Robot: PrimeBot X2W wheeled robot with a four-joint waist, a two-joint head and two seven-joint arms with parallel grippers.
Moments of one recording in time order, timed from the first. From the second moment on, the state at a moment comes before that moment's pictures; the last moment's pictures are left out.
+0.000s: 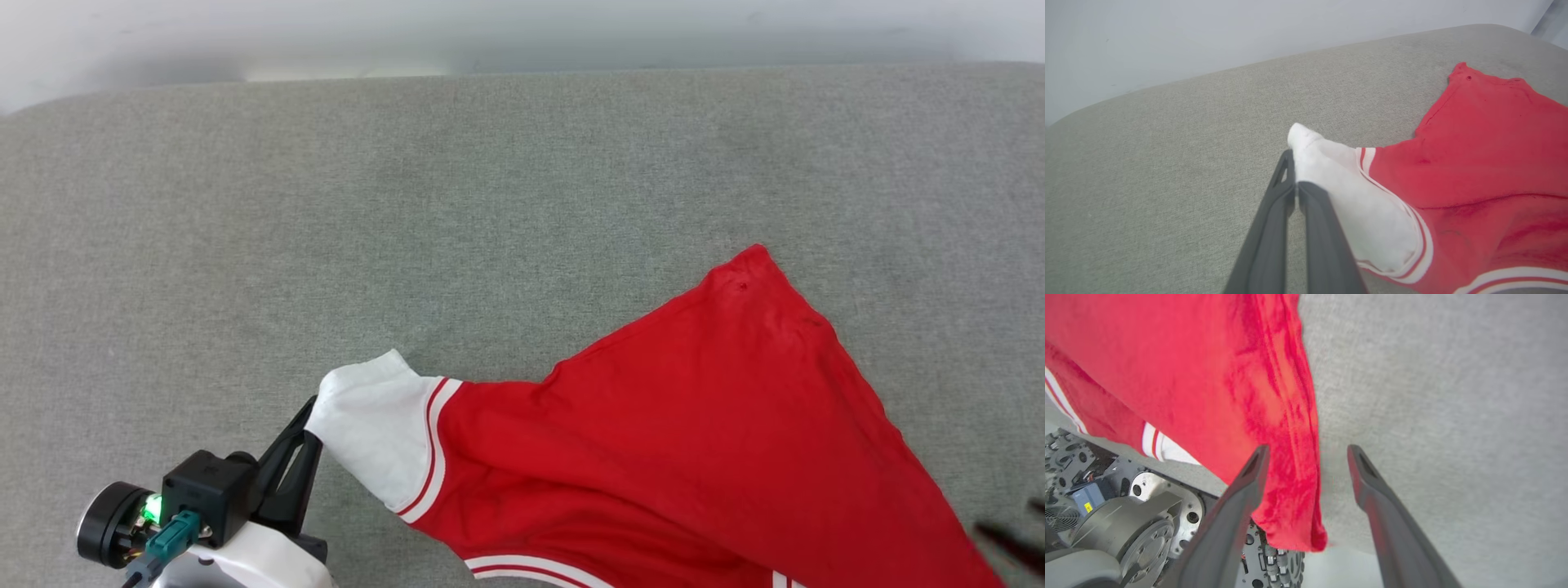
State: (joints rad) left arm -0.21 0.87 -0.82 -0.27 -0.79 0.46 -0.24; right arm 0.18 -0.88 0.08 -0.21 0.88 0.13 0.80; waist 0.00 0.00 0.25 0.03
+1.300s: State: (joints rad) left arm -0.40 0.71 -0.86 -0.21 -0.68 0.40 -0.24; right arm -0.96 -0.79 0.75 0.18 0.78 0.13 1.13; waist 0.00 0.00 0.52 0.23
